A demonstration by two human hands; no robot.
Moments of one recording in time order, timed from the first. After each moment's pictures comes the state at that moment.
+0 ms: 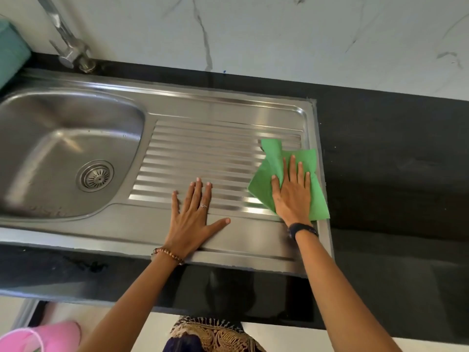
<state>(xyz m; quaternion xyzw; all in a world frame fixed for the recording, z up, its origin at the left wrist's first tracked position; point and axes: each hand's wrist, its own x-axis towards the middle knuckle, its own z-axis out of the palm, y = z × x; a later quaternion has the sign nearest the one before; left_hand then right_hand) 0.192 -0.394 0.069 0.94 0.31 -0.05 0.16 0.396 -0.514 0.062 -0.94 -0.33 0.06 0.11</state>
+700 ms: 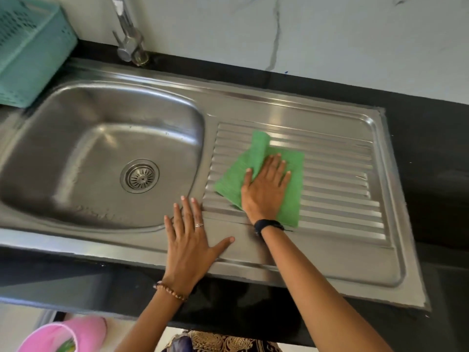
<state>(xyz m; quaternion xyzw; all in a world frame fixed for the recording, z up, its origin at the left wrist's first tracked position) 0.082 -0.307 0.073 0.89 0.43 -0.05 0.16 0.255 -0.321 0.058 -0.96 -0.26 0.05 0.09</state>
